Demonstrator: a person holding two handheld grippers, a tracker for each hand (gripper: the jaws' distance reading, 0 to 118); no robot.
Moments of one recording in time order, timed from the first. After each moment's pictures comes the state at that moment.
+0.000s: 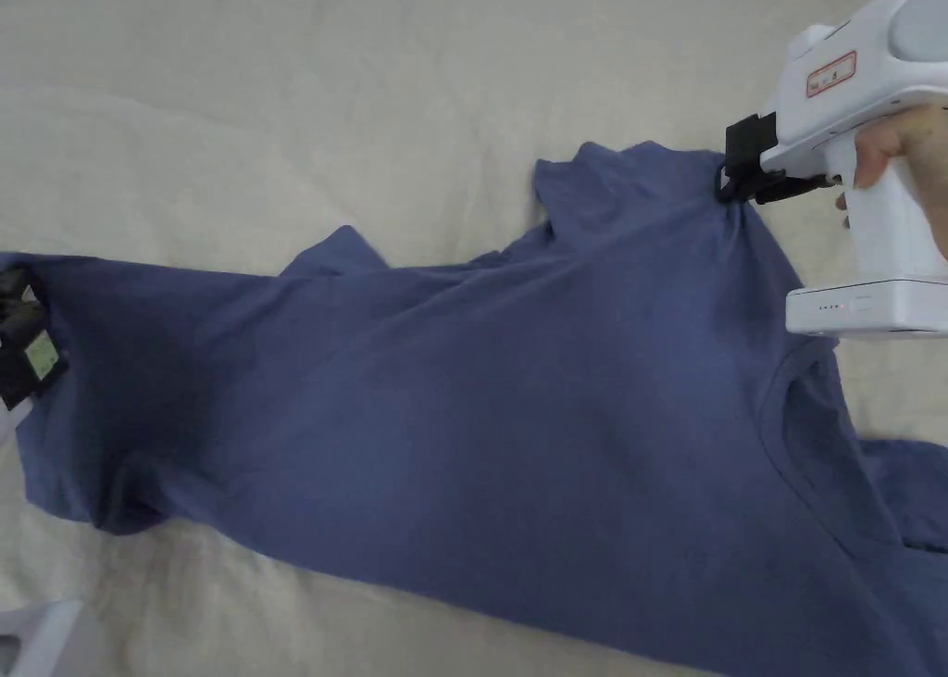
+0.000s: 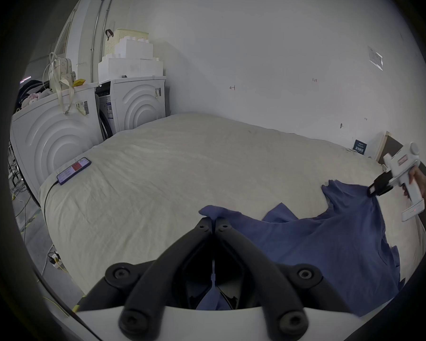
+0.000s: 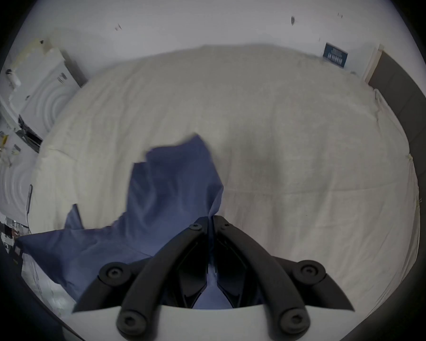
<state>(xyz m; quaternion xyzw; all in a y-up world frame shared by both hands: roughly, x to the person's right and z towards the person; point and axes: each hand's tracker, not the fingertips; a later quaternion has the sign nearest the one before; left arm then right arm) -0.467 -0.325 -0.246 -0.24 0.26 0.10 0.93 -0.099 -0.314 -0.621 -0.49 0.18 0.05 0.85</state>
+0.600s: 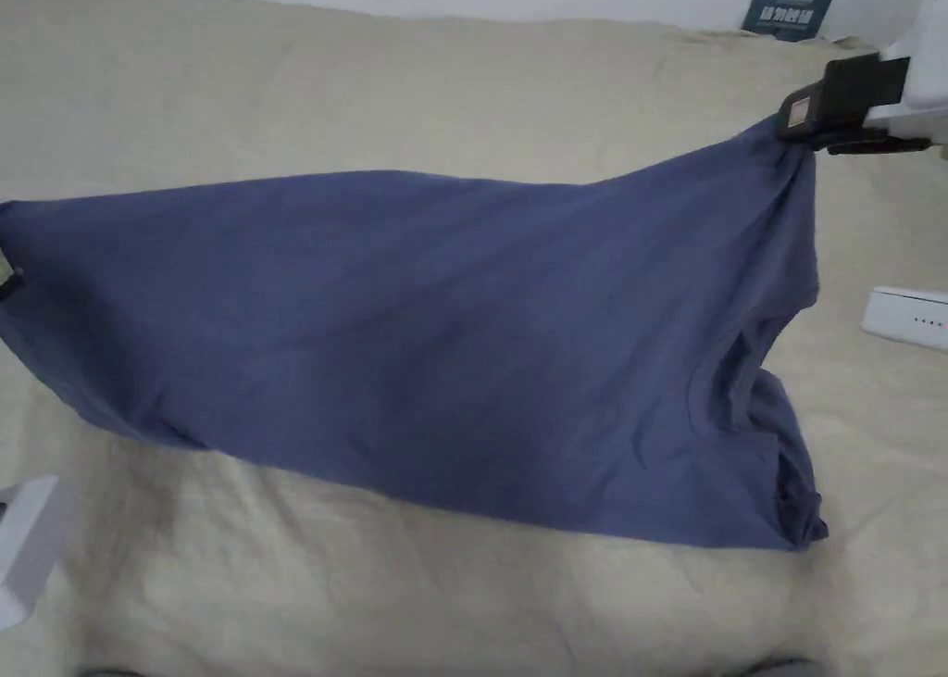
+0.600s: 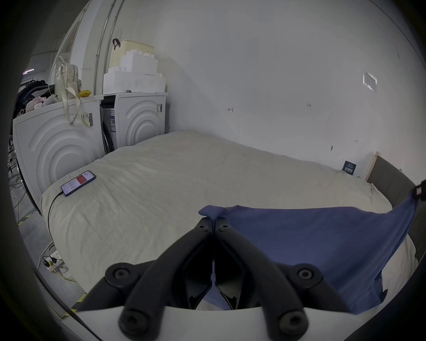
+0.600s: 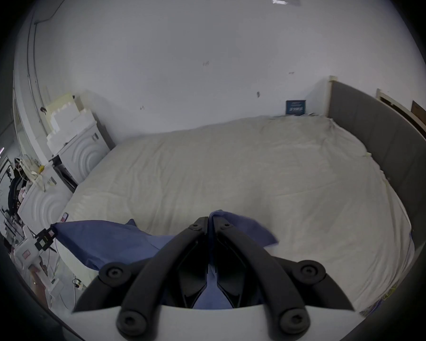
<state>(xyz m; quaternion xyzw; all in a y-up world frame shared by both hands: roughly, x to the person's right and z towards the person) -0.475 -0.259 -0.200 -0.18 0.24 0.12 0.95 0.057 -0.160 -0.397 -0.31 0.17 -0.05 0.94</state>
